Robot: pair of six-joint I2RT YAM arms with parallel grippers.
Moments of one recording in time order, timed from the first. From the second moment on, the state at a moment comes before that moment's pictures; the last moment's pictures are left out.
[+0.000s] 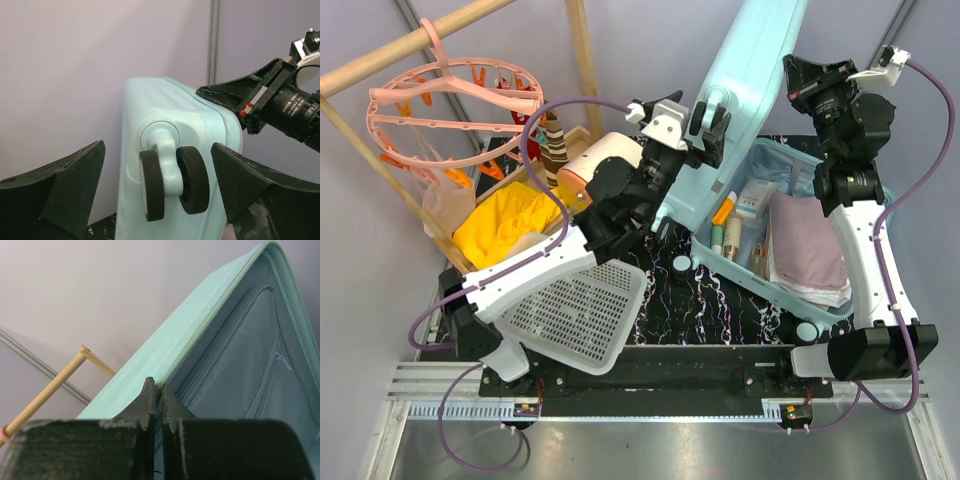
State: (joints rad) left arm -1.04 1.57 1.62 0.50 -0.39 0.25; right arm 0.05 1.37 1.55 0.16 -0.09 0.81
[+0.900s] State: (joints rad) left arm -0.93 1.60 1.65 0.37 -0.27 0.08; right arm 0.05 0.94 1.12 -0.06 -0.22 0.47
